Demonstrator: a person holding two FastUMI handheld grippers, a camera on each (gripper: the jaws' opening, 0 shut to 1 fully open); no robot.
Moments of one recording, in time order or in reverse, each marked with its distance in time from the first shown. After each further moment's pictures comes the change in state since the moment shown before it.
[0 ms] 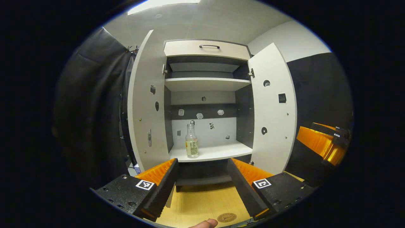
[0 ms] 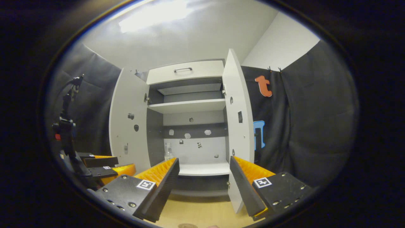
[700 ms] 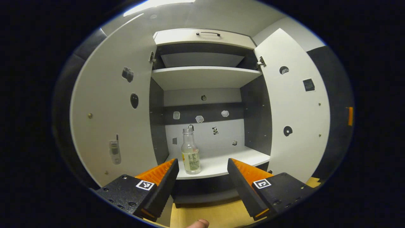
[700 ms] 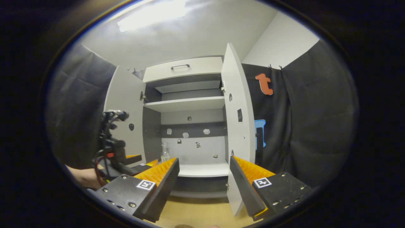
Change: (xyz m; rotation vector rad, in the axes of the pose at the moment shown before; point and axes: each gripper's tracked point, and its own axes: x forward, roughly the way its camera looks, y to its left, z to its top) left arm 0.176 0.012 -0.034 0.030 -0.030 -0.004; right arm 0.022 -0.034 -0.001 0.009 0.026 -0.025
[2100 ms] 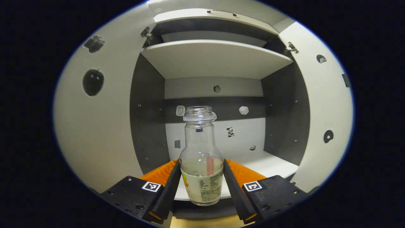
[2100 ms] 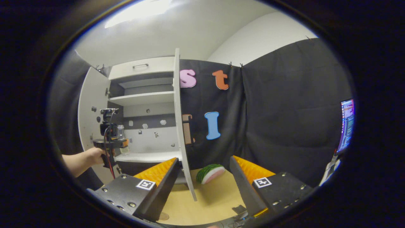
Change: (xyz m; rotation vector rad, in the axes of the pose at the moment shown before) left arm 0.080 0.020 0.014 -0.041 0.007 0.037; right arm -0.125 -0.126 -0.006 0.002 0.036 -0.308
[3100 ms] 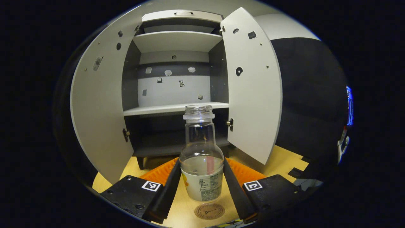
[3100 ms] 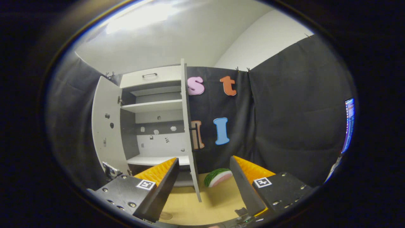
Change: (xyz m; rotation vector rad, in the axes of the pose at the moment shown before) left arm -0.224 -0.137 -0.226 -0.012 0.209 -0.267; right arm -0.015 0.004 0.014 0.013 -0.054 0.098
